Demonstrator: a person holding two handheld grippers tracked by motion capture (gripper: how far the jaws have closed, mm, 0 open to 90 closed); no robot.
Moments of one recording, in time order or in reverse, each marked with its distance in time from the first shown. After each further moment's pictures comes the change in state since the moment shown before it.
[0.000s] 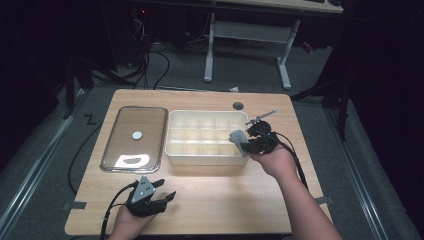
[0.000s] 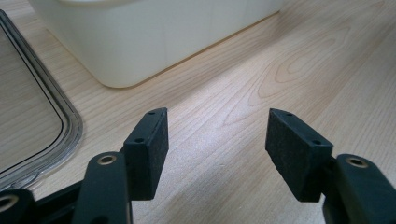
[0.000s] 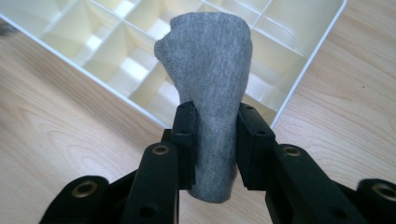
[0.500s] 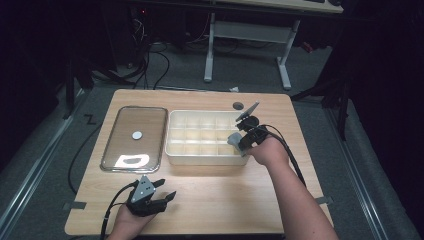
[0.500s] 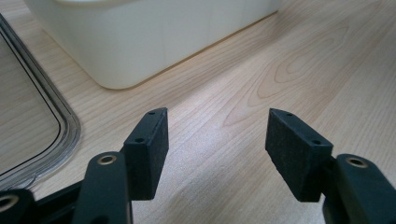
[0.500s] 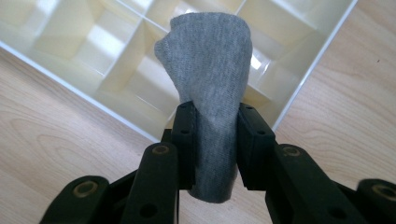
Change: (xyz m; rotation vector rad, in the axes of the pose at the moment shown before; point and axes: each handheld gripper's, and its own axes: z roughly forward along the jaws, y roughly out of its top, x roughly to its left) left arm 0.000 0.000 0.000 -0.010 -0.008 0.004; right arm -0.001 0.028 0.032 0.238 -0.045 -0.001
